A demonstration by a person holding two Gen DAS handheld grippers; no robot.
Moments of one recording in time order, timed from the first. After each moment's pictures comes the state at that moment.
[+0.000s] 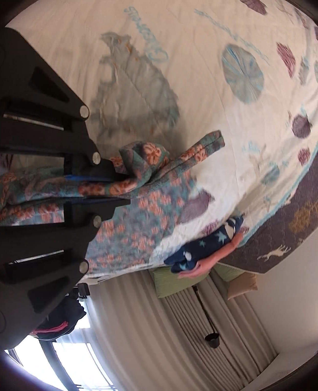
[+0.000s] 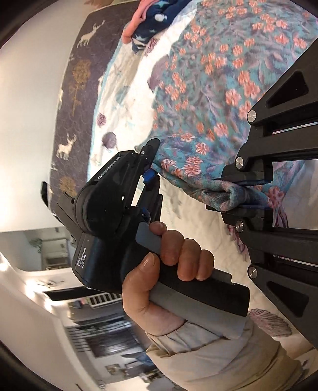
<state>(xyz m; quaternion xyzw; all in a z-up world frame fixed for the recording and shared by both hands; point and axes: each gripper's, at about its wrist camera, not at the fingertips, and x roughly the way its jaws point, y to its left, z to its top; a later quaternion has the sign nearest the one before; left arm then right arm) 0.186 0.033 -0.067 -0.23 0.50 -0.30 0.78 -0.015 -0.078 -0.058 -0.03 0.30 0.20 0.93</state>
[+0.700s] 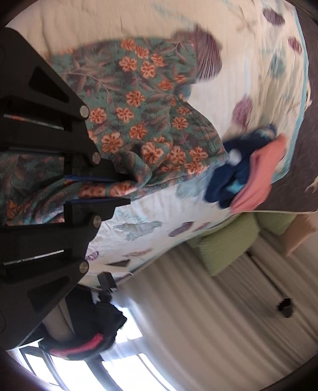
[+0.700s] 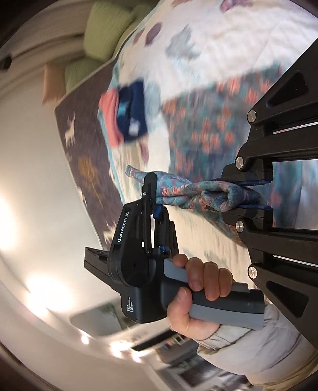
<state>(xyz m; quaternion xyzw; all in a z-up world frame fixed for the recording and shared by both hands) 0.141 -0.246 -0.035 -0.08 0.51 -0.40 0.76 -0.072 -0.334 -0.037 0.18 0.24 0.04 0.95</state>
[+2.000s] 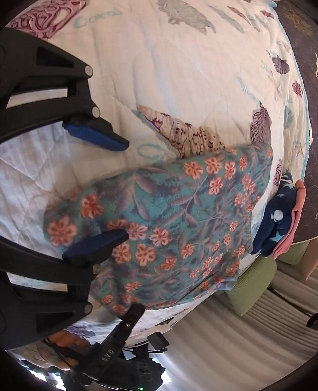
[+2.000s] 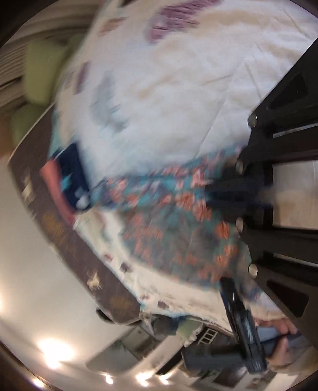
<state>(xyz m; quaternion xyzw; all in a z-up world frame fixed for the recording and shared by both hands) 0.037 -0.151 -0.107 0.02 0.49 -0.29 0.82 -0.085 -0.420 -0.113 0.30 0.35 0.01 0.89</state>
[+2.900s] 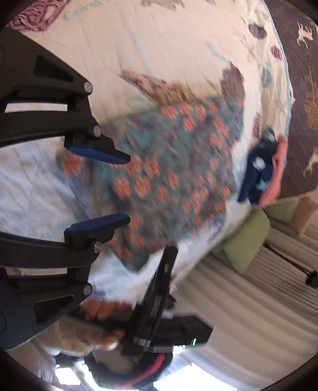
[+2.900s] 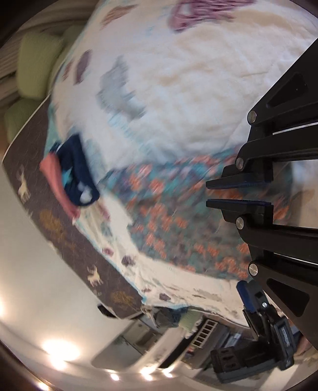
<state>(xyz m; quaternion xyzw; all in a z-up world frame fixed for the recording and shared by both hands) 0.007 -0.164 -0.063 -0.01 0.44 -0.41 0.80 -0.042 -0.425 -0.073 0.27 0.36 0.04 0.89</state>
